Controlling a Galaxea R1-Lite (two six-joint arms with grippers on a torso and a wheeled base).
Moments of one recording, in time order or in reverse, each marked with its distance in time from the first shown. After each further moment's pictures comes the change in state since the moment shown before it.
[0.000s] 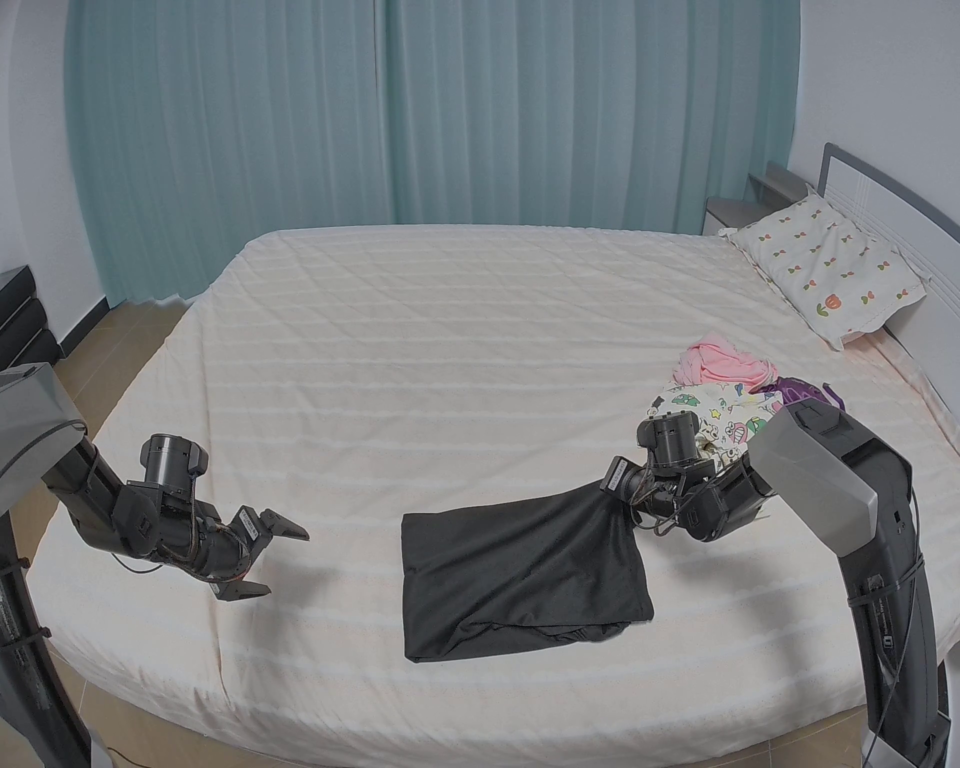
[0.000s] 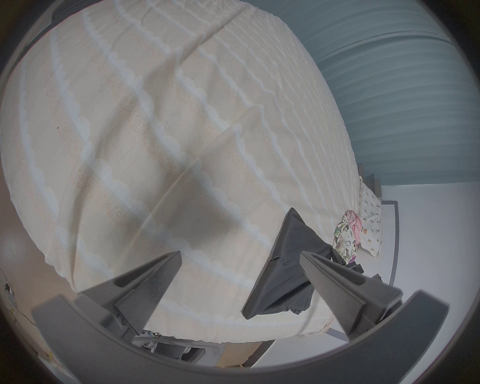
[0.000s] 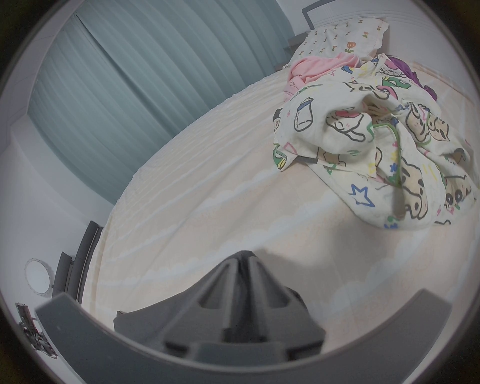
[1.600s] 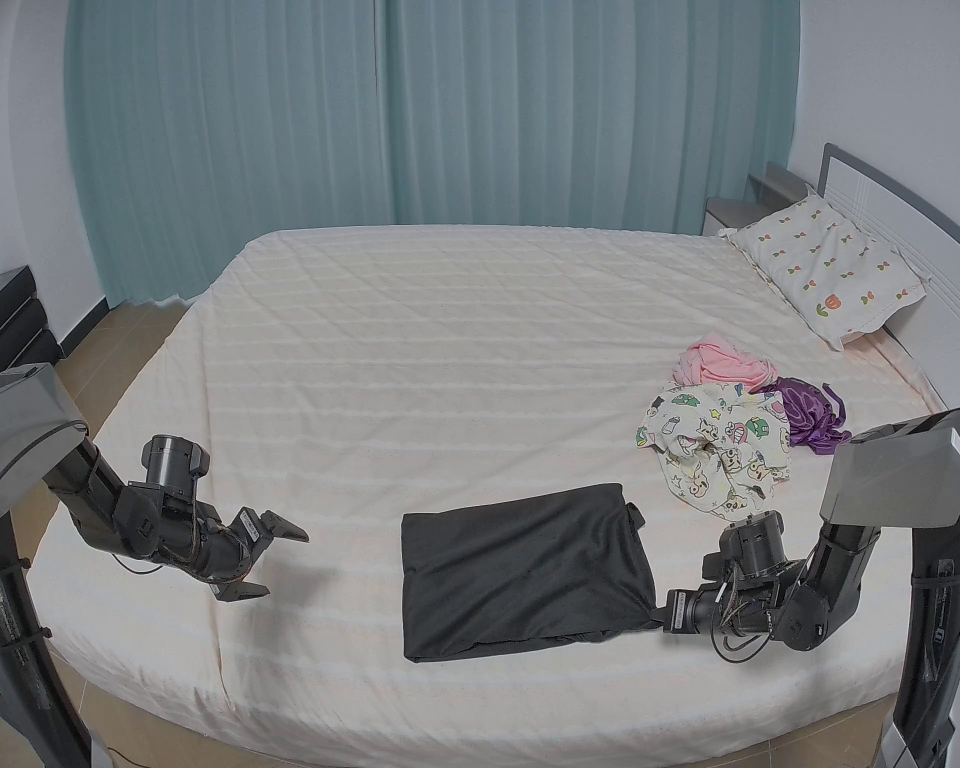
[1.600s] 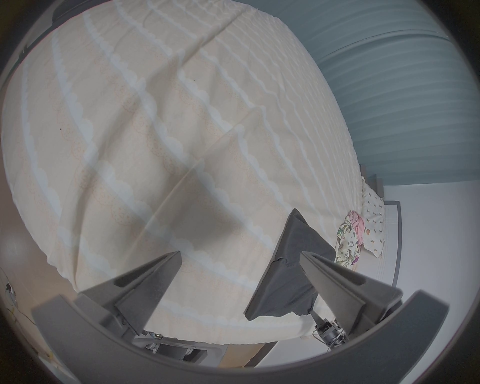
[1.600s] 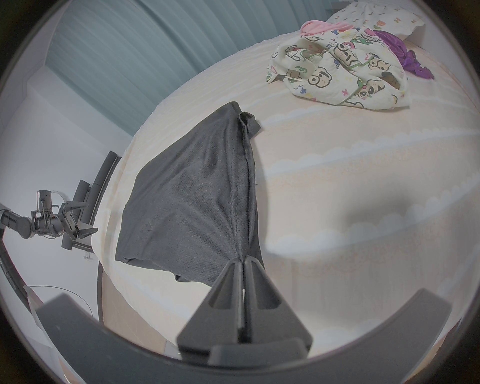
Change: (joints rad) left arm -0.006 0.002 0.002 0.000 0.022 0.003; right arm -0.007 -0.296 0.969 -0.414 0.284 -0.240
